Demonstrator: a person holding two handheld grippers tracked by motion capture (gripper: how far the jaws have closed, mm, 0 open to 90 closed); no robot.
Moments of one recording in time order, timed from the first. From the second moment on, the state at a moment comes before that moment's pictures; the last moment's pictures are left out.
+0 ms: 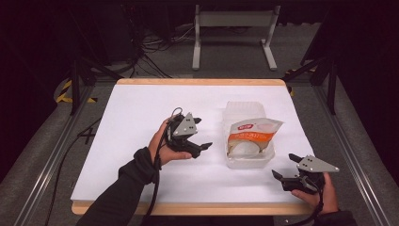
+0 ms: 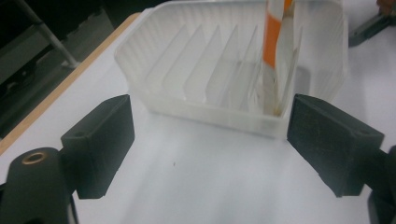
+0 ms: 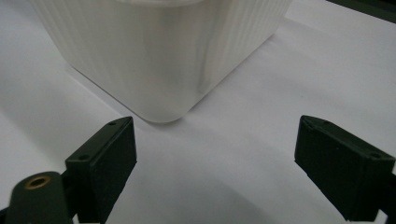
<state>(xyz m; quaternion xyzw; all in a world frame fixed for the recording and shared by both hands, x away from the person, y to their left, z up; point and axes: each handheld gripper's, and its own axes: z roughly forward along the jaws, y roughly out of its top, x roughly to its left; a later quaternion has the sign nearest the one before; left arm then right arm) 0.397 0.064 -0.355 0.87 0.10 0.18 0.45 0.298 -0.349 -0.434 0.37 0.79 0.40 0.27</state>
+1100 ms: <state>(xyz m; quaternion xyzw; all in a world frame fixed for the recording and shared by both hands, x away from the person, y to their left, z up) 0.365 0.205 -0.409 0.87 0.19 0.25 0.37 0.301 -0.348 -0.438 0.36 0.80 0.38 0.28</state>
